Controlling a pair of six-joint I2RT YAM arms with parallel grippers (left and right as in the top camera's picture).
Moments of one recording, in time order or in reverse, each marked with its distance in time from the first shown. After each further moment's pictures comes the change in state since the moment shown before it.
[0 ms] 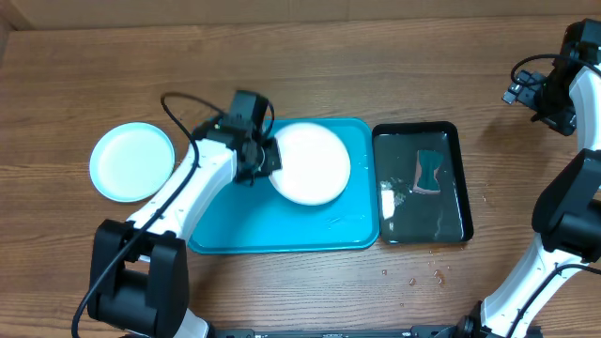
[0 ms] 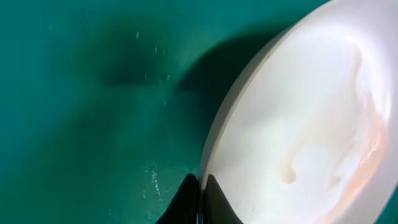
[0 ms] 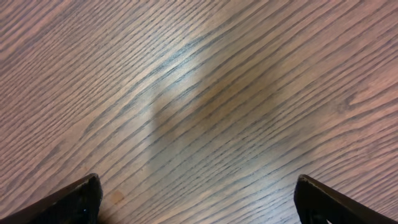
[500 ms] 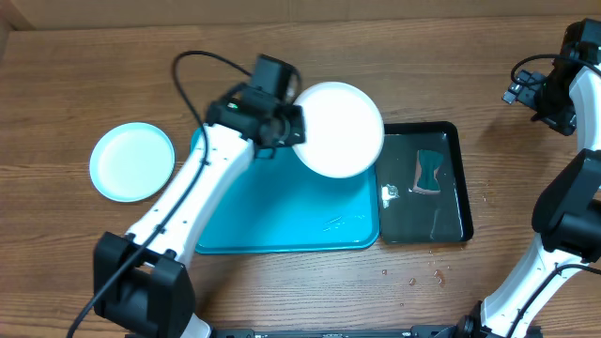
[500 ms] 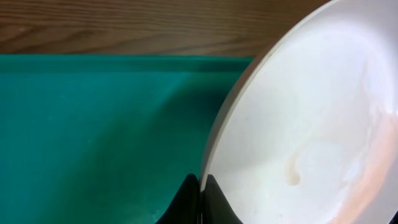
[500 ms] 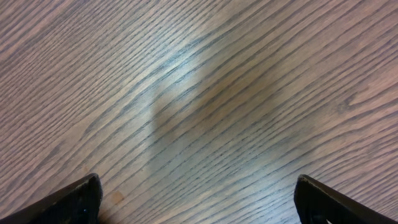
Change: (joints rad) left arm -0.127 -0.002 0.251 -0.058 -0.039 0.019; right arm 0.000 0.000 0.000 0.001 0.000 0.000
